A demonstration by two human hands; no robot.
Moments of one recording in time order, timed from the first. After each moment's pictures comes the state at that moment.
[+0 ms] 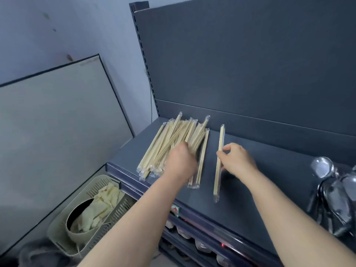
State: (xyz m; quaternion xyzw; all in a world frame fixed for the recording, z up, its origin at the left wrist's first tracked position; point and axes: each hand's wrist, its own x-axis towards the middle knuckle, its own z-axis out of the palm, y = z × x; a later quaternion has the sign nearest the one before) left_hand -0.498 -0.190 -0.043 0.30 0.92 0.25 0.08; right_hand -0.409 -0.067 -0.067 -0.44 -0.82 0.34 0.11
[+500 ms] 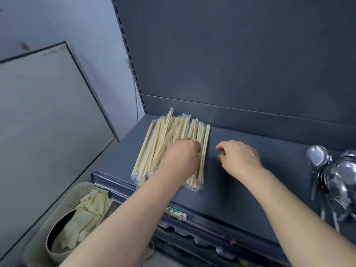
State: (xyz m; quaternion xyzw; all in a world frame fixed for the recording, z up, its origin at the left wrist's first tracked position) left_hand -0.544 -0.179 -0.052 0.53 0.84 0.11 -0.01; right_hand -0.423 -0.079 -0.058 -0.41 -0.91 0.10 0.05
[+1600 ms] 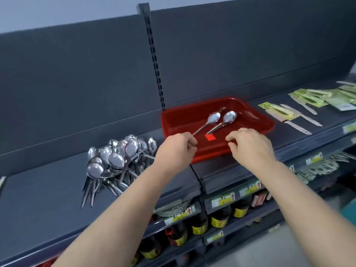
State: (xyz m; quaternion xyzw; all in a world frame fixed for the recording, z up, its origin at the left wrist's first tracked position) left_hand -0.024 -0.069 -0.010 0.78 0.57 0.23 0.13; right_hand 0.173 -0.081 -0.020 -0.71 -0.69 -0.05 0.16
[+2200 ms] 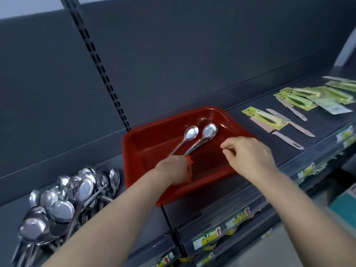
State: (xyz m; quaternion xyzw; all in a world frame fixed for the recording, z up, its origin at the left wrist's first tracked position) left_hand 0.062 0.061 -0.047 0.82 0.54 -0.10 0.17; right_hand 0.249 0.006 -0.033 -0.74 -0.65 0.01 0.19
